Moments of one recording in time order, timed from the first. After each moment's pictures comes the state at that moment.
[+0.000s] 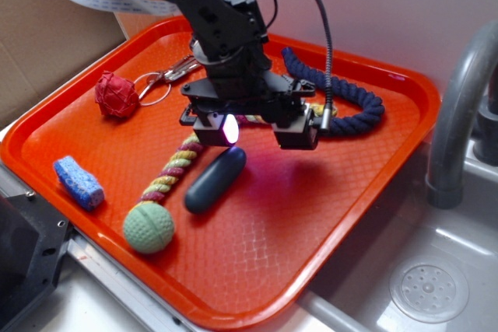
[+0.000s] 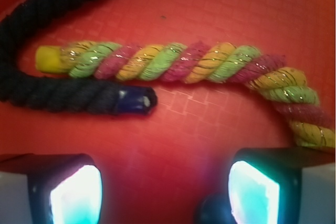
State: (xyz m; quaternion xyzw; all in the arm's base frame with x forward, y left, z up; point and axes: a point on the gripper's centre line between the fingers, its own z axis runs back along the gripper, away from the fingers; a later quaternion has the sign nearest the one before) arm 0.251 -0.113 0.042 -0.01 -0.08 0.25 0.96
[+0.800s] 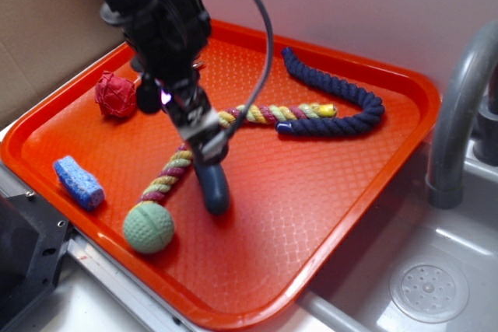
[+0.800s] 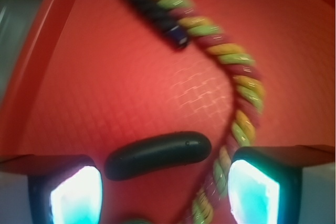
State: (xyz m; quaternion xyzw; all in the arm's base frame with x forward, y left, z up) arm 0.202 -0.104 0.085 -0.01 -0.04 -0.18 0.98
